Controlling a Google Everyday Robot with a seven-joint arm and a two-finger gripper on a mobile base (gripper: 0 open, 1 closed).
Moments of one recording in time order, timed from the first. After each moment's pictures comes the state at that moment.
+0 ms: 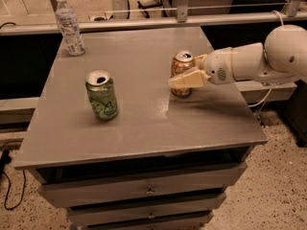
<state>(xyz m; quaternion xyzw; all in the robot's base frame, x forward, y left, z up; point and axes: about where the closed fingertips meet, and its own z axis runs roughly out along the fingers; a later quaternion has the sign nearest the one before) 0.621 -0.104 0.872 -0.44 0.73 0.29 0.45</state>
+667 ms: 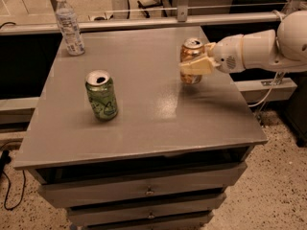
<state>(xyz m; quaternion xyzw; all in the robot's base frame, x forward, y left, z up) 0.637 -0.127 0.903 -0.43 0.72 0.27 0.47</state>
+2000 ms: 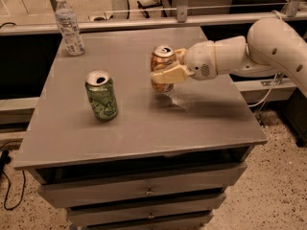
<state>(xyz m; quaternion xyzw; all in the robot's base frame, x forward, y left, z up) 0.603 -0.041 0.902 -0.50 0.65 0.34 0.46</state>
